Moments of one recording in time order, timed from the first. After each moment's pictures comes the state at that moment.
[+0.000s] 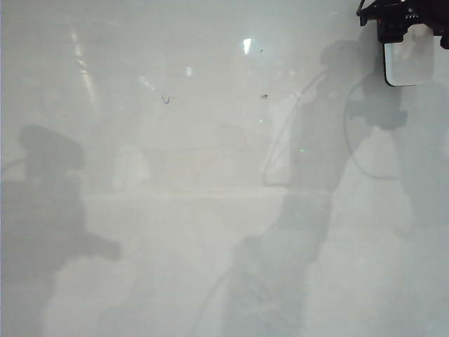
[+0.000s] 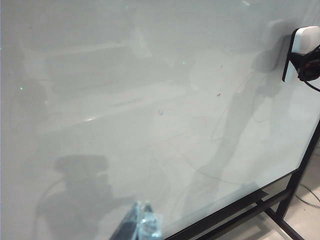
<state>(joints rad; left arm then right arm) -0.09 0.14 0.95 -0.88 0.34 0.05 0.23 1.24 0.71 0.65 0.37 -0.10</state>
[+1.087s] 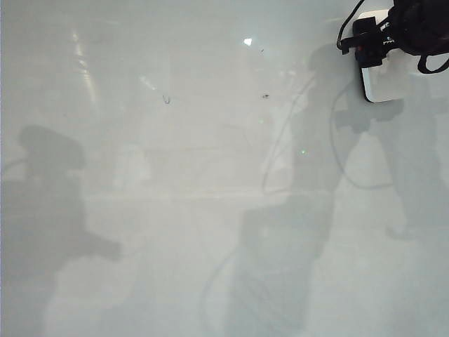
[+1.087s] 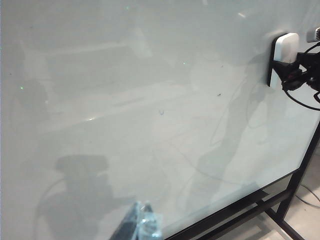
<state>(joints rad) -0.09 0.14 0.95 -0.88 0.34 0.05 0.23 1.38 0.72 0.79 0.27 -0.22</state>
